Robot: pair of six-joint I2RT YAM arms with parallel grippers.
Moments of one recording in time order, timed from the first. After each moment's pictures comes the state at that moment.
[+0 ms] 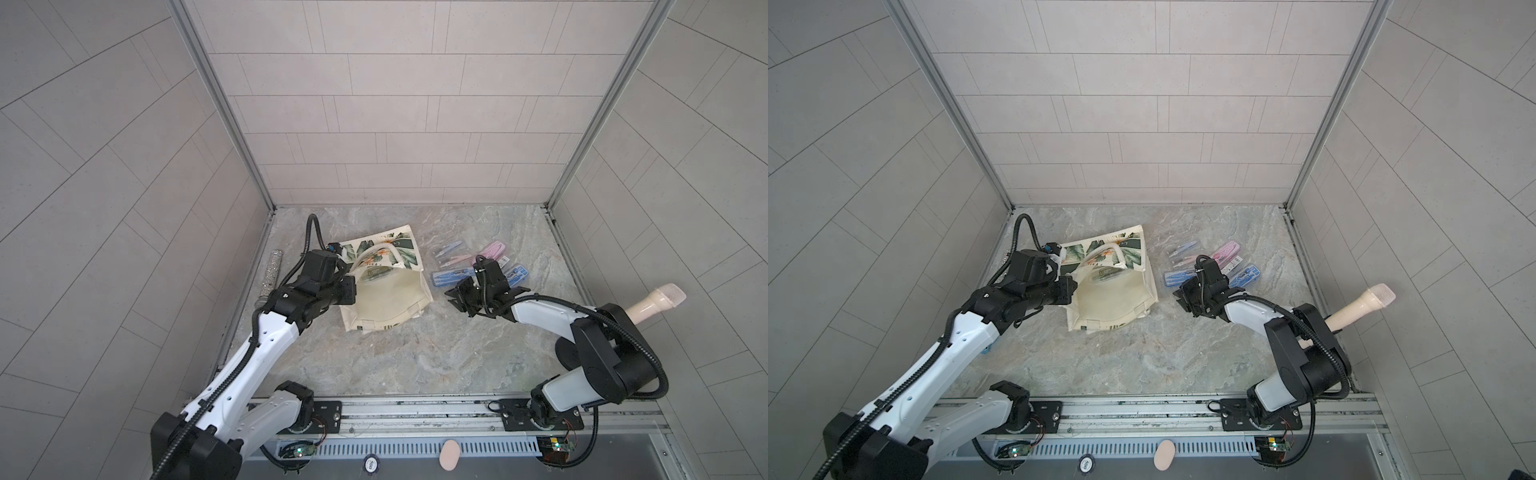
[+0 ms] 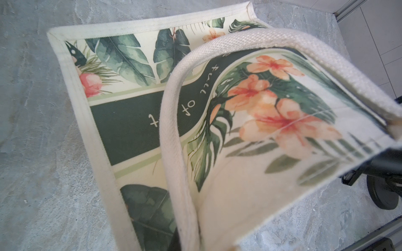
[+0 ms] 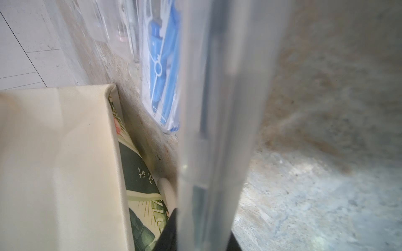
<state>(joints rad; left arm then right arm) -0.35 1.02 0.90 -0.69 0.11 -0.34 0.36 1.50 0.69 -0.02 -0.35 1.45</state>
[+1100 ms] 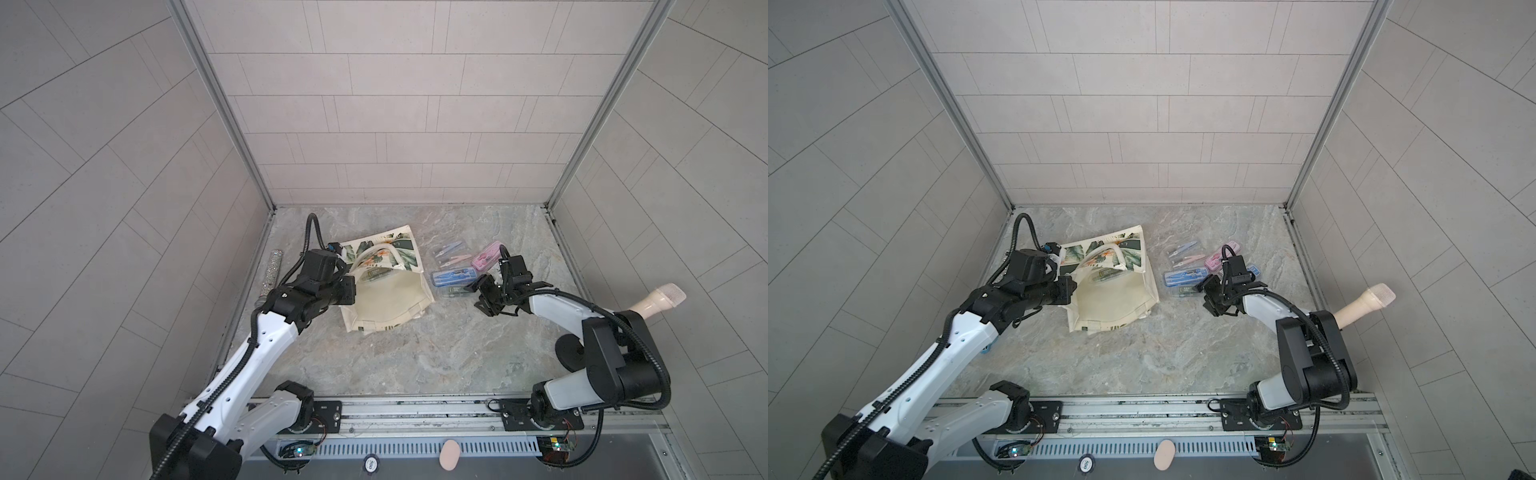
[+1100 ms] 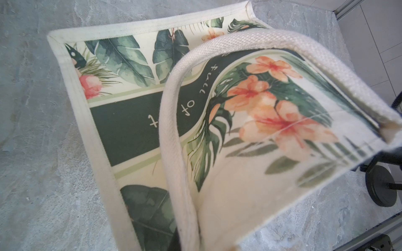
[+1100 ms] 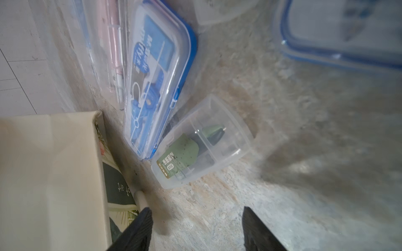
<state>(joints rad) -0.35 1.02 0.92 -0.71 0.11 -0.34 0.14 1.49 0.70 -0.20 -0.43 1.12</state>
